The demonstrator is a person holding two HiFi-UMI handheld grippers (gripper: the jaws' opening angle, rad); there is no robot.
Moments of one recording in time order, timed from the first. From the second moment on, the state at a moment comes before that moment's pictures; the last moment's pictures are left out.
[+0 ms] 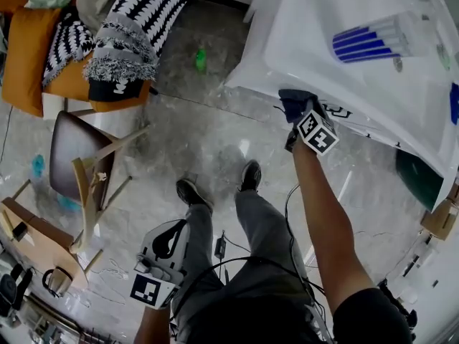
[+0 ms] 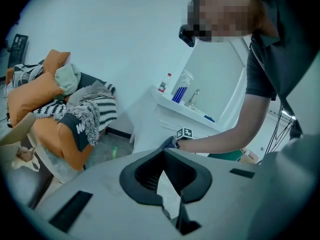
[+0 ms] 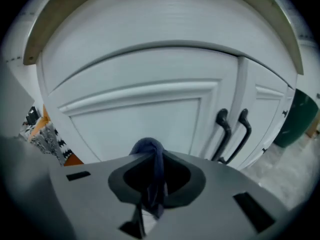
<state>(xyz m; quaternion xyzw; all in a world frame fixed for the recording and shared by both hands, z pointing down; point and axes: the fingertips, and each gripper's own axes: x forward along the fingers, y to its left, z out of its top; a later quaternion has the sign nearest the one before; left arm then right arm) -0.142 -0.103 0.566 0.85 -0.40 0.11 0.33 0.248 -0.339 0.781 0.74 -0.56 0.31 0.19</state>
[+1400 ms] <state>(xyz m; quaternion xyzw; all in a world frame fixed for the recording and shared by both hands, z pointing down) -0.131 -0.132 0.564 0.85 -0.39 0.11 0.34 0.198 -0.357 0.766 0.68 -0.62 0.38 0.12</state>
